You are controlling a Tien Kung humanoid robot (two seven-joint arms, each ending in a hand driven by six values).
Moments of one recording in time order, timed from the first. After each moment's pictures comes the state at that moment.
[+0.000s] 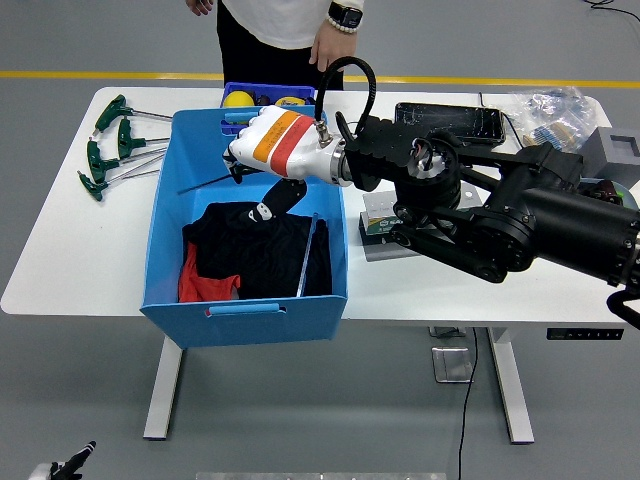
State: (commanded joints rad) left arm -0.17 0.14 -0.47 -0.18 0.45 0.21 -0.05; right arm 1.30 -0.02 0.10 0.96 -1.85 -0.16 0.08
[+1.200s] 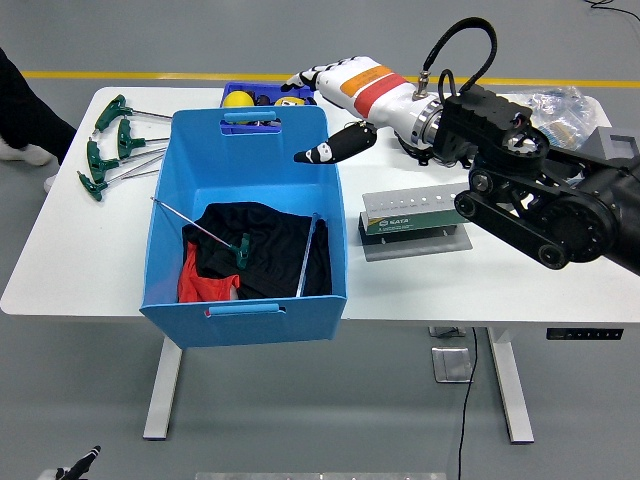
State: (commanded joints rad) left arm -0.16 0.12 -0.50 -0.18 0.45 0.21 -0.06; right arm 1.14 -0.22 0.41 1.05 -1.60 -0.17 0.08
